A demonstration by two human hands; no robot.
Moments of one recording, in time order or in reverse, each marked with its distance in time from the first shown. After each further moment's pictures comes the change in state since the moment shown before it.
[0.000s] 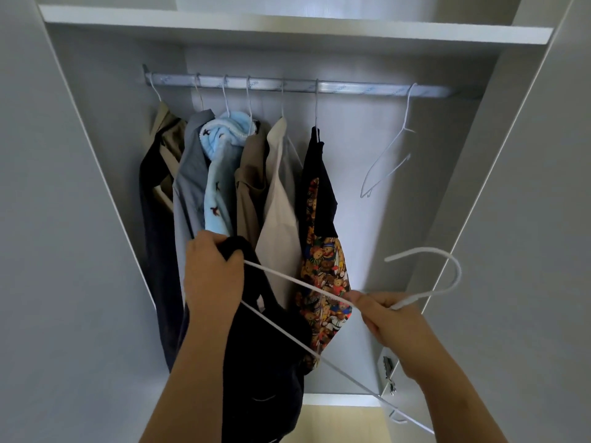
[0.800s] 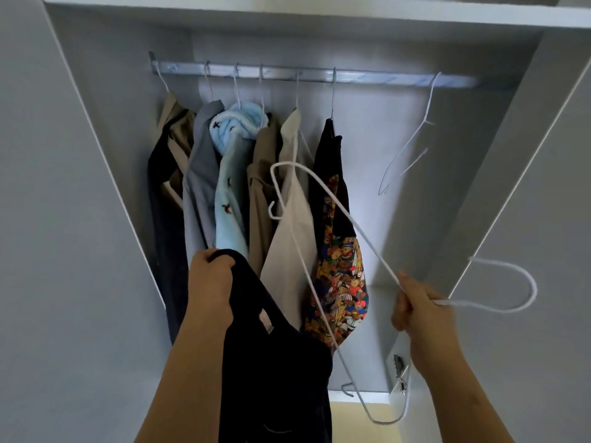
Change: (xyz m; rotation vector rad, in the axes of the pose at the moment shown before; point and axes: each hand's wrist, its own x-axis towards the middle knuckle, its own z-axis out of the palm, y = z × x) left_hand 0.039 -0.037 0.004 -0.567 -0.134 -0.562; right_hand 0.039 0.015 0.020 0.396 0.370 0.034
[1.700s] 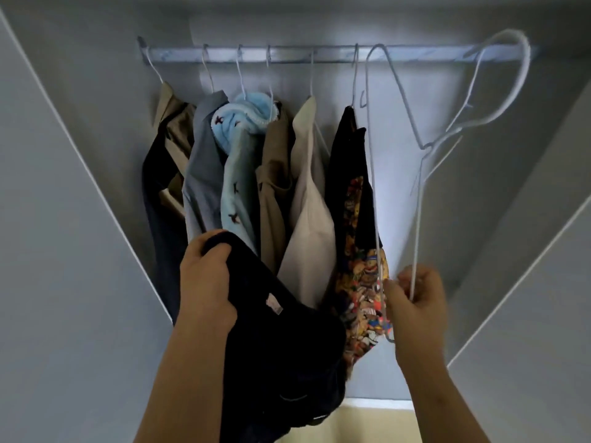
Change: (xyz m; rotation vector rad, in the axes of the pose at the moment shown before) left_hand 0.049 0.027 0.018 -0.141 0.016 0.048; right_hand 0.044 0.022 0.072 -0.113 0.172 -0.262
